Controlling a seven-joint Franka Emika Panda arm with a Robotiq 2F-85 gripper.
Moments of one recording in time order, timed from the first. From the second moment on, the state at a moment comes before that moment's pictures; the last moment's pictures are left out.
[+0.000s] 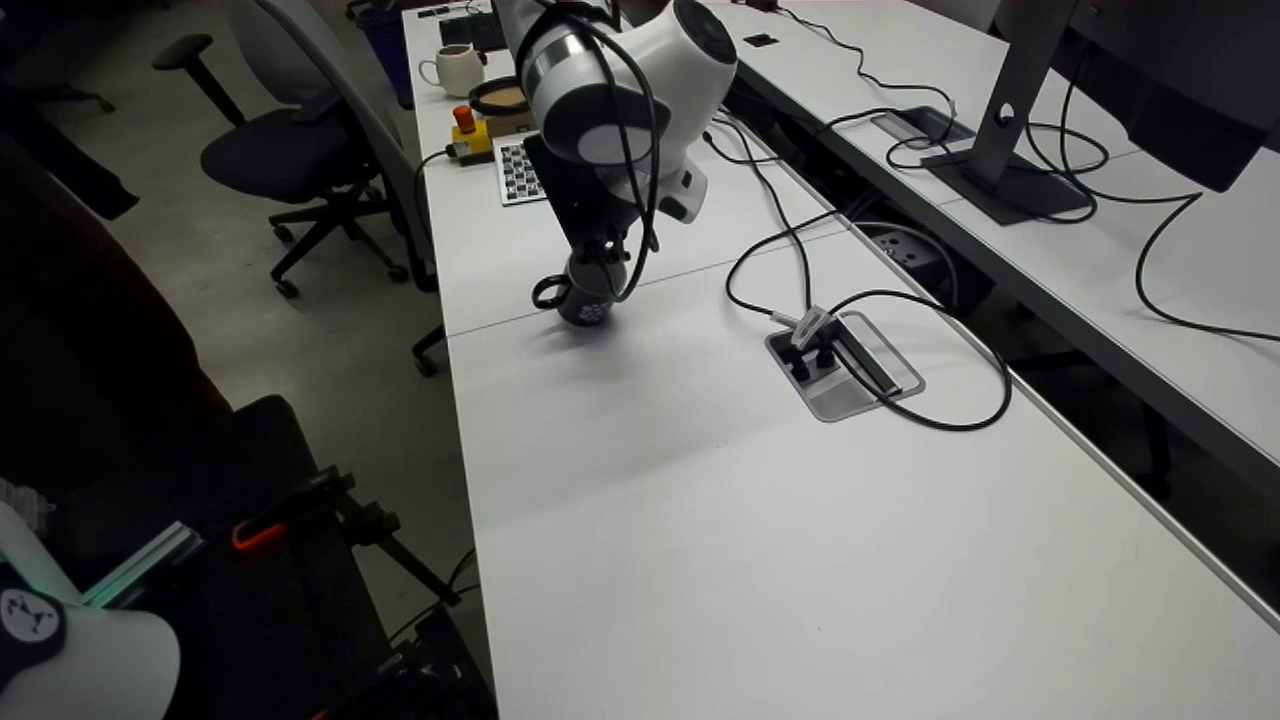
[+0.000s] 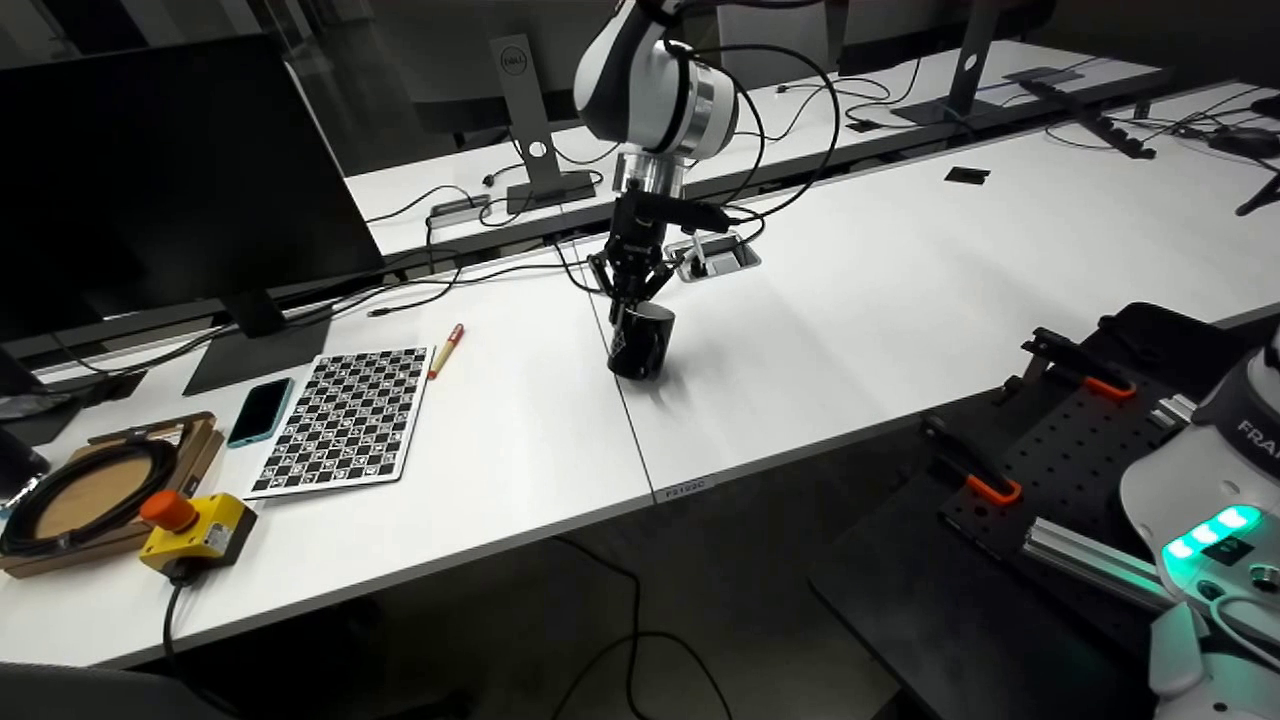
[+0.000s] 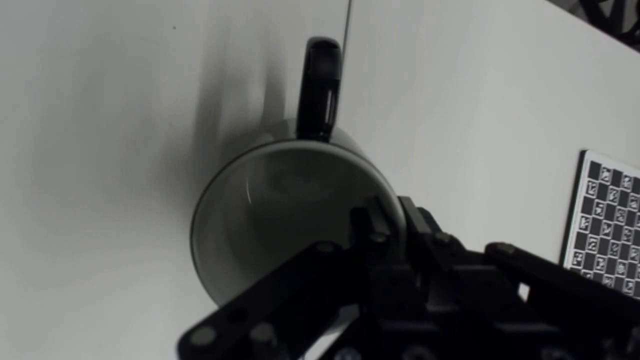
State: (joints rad) arm -0.09 0.77 0.30 -1.77 0.46 2.35 -0.08
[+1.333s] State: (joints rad) arm -0.14 0.96 0.30 -1.58 0.75 2.02 -0.21
